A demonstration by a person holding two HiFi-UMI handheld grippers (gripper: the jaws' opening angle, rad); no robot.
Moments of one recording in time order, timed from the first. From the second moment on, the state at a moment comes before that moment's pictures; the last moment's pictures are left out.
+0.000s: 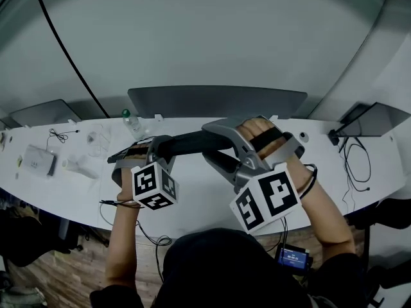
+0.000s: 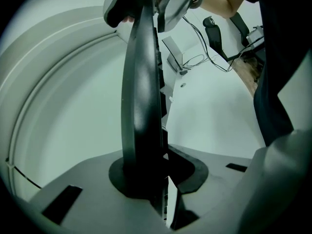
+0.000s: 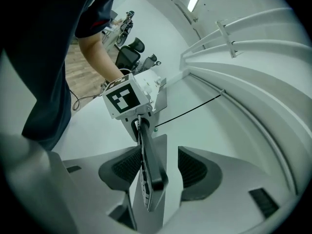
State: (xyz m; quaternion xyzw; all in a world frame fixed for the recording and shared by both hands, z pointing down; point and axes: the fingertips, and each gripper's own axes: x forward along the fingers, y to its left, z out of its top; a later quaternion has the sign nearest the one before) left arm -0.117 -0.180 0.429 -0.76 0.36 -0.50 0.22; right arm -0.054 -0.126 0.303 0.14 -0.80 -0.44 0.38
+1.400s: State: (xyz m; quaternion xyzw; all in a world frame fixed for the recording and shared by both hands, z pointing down) left arm -0.109 -0.177 0.441 -0.70 0.33 -0.57 0.27; right arm -0.044 -0.160 0.385 0.14 -0.69 -0.43 0.56
